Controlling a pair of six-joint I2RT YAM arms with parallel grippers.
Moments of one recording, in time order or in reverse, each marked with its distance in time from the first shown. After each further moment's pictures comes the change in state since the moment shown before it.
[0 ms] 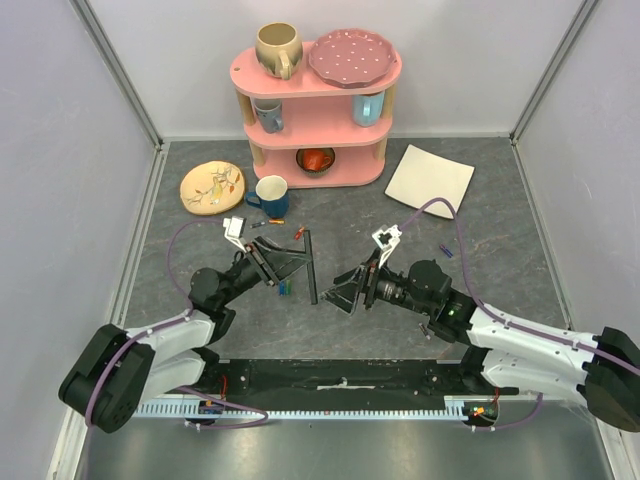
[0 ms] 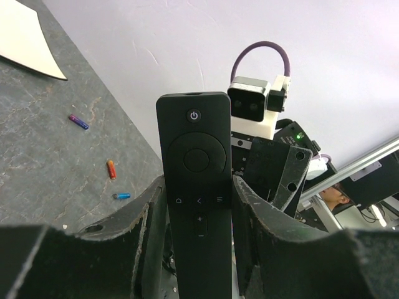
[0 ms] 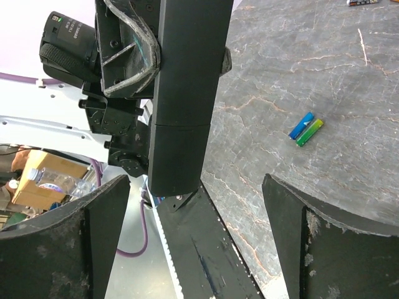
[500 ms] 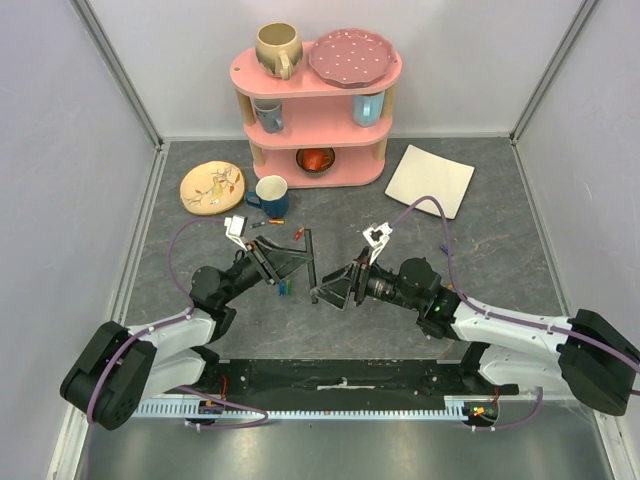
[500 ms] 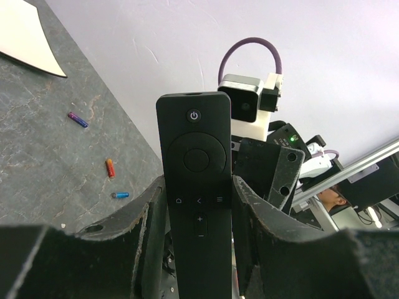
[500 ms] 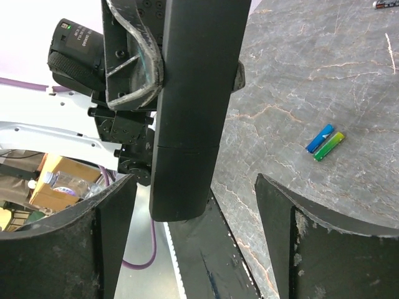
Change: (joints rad) left arm 0.000 0.023 0.013 0.004 0.005 -0.014; right arm 0.000 0.140 0.002 0.187 -0.036 0.037
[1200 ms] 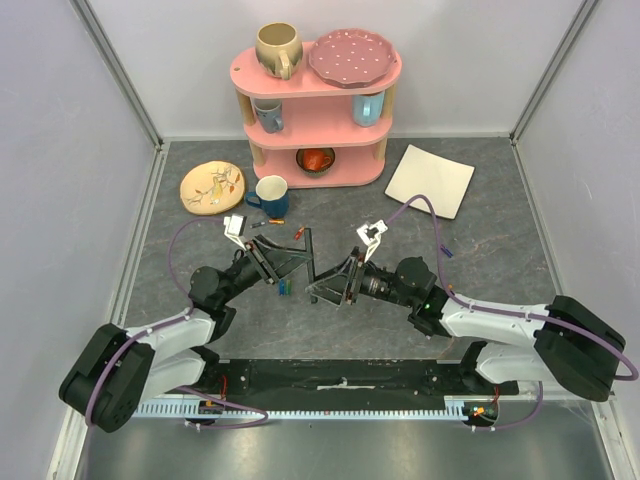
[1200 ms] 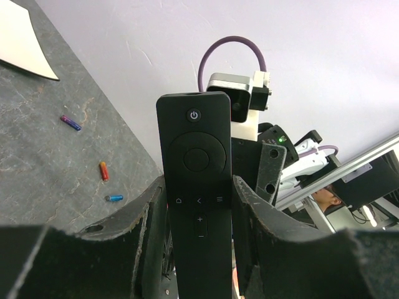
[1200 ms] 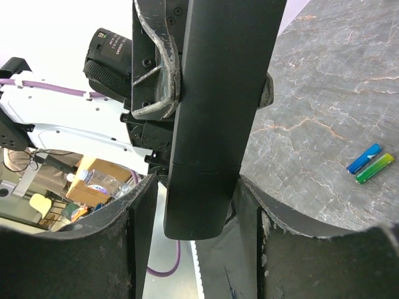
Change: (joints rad) left arm 0.000 -0.011 0.006 0.001 0.000 -0.016; right arm 0.000 0.129 0.000 0.231 -0.081 0.086
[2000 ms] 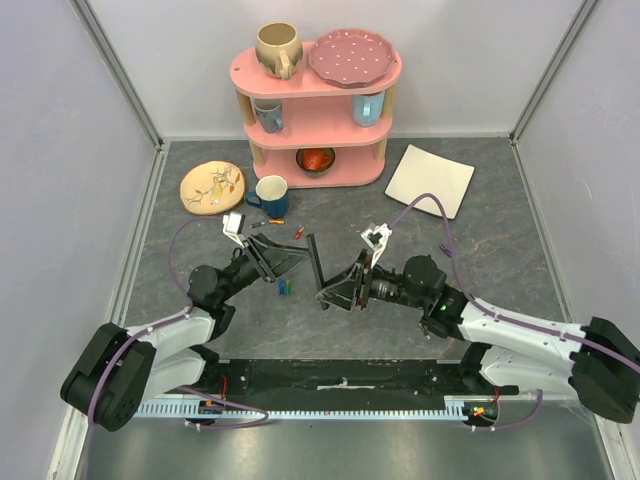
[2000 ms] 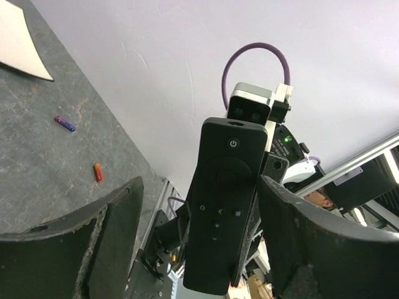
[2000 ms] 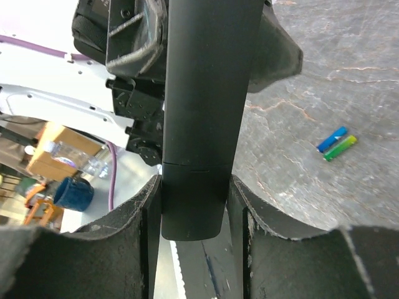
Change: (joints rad) left arm 0.018 0.014 0.006 0.013 0.019 -0.042; right arm -0.003 -0.140 0.016 -0.239 -0.025 -0.134
